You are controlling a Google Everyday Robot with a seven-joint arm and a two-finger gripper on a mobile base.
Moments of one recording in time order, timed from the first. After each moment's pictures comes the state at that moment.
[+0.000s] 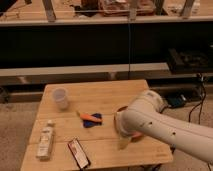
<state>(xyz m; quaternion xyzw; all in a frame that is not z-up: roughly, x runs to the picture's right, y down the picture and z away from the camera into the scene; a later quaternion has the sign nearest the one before) 0.047 0.170 0.634 -0.22 -0.12 -0.02 0.97</state>
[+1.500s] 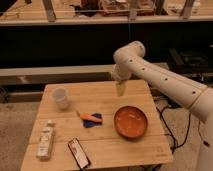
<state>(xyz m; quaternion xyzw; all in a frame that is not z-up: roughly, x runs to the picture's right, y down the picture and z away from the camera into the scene) 0.101 -0.028 0.787 -0.19 -0.08 -0.07 0.98</state>
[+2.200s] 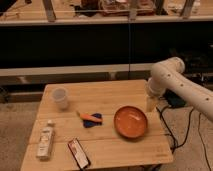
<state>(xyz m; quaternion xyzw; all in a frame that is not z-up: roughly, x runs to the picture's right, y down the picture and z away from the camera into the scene) 0.264 0.072 0.752 -0.24 0.00 0.07 0.97</state>
